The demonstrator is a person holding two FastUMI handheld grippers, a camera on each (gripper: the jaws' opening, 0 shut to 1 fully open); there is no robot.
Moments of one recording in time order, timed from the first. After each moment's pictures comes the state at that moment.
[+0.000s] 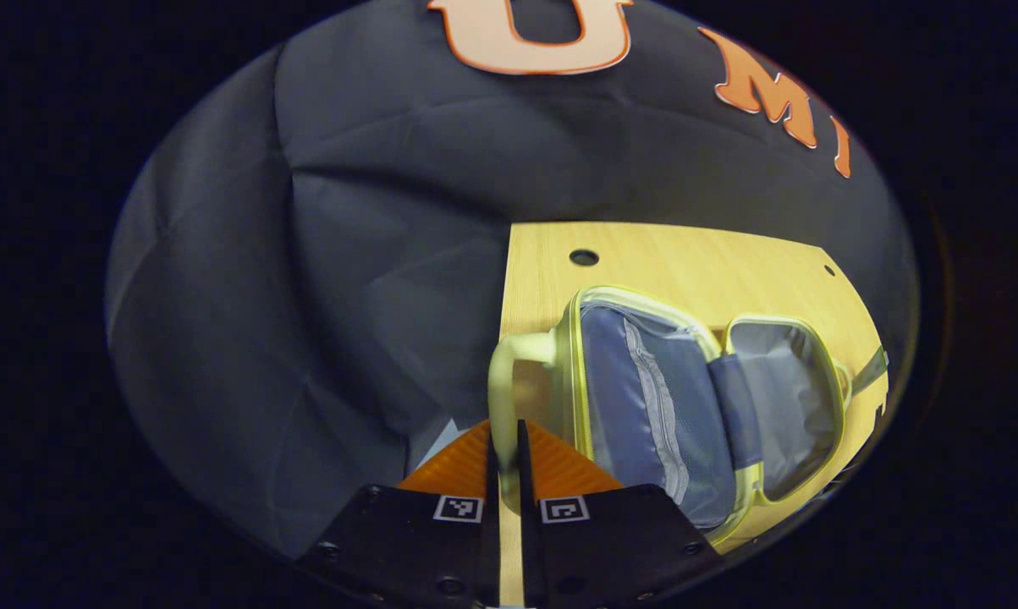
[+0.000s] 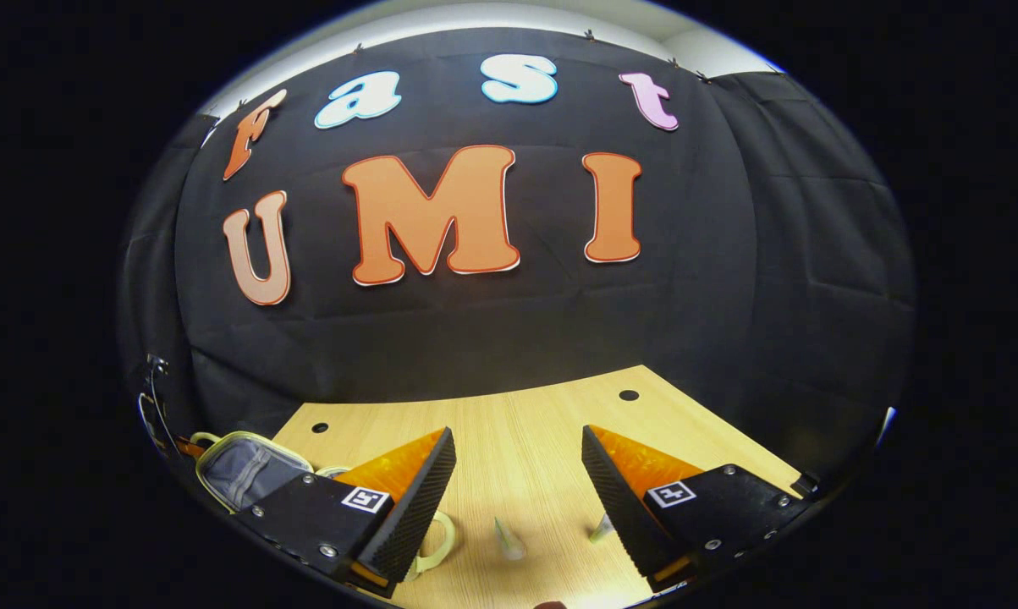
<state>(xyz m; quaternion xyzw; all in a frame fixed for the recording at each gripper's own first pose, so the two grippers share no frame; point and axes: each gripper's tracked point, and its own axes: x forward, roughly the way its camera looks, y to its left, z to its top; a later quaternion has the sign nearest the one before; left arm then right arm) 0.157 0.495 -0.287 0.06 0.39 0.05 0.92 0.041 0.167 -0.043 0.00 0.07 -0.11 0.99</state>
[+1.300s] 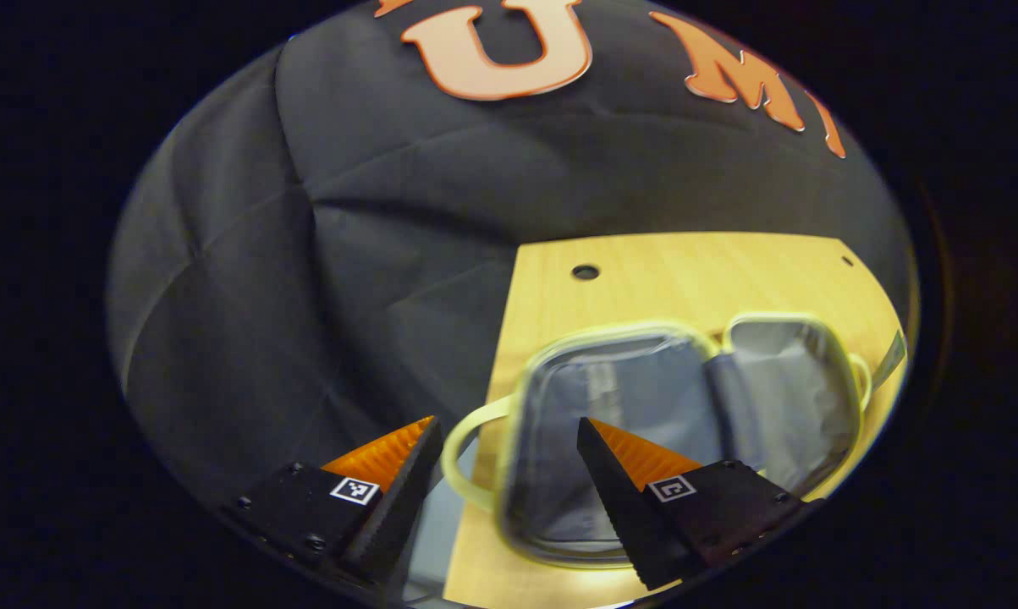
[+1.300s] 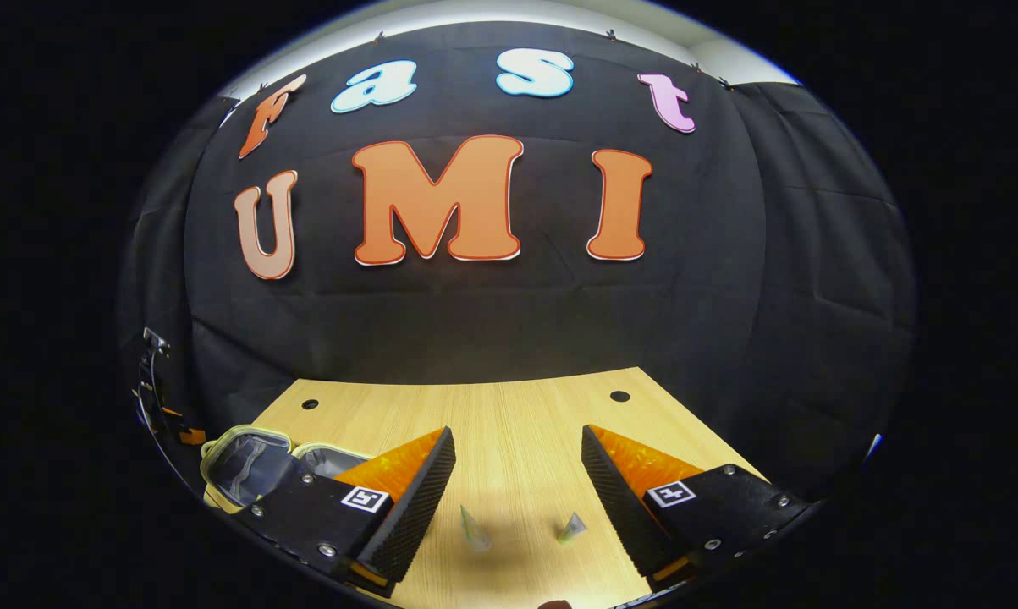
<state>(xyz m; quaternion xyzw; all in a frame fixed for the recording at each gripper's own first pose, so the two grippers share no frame) 0.155 0.401 -0.218 0.11 0.30 0.09 0.94 0.036 0.125 -0.055 -0.02 0.09 -0.08 0.99</state>
